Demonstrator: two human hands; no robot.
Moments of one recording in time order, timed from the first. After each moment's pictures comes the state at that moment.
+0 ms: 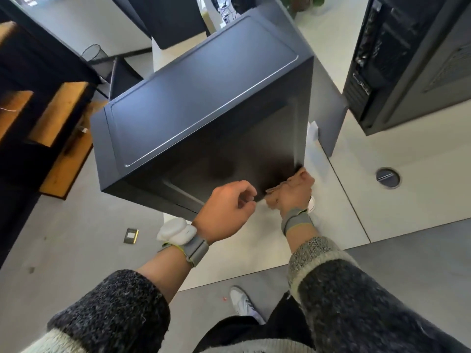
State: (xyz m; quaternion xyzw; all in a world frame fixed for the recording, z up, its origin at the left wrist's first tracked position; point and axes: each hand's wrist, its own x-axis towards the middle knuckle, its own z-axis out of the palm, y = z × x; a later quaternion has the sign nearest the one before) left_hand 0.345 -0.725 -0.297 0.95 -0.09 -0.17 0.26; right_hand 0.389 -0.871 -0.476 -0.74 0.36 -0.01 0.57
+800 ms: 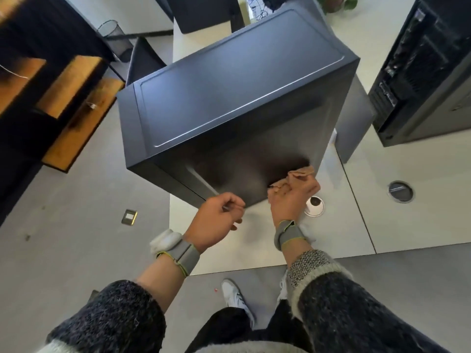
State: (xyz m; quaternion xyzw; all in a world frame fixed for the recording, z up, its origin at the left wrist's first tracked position) left_hand 0.307 -0.674 -0.322 0.84 0.17 -0.19 0.49; right_hand 0.369 -0.820 -0.449 -0.79 0.29 -0.10 0.53
